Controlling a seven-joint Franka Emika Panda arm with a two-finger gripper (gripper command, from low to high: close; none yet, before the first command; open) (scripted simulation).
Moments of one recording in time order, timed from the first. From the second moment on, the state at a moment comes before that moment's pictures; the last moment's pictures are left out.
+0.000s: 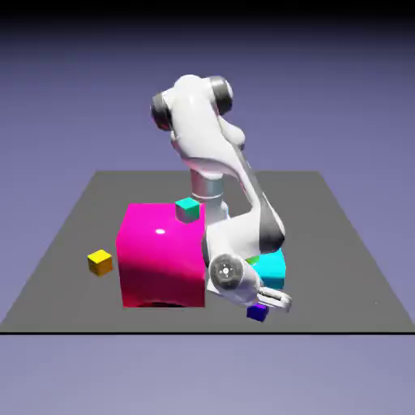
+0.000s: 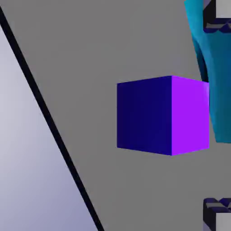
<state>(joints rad) -0.27 0.78 0.43 -1.85 0.11 1.95 1.33</state>
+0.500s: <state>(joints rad) -0.08 0.42 0.38 -1.98 -0.04 1.68 0.98</state>
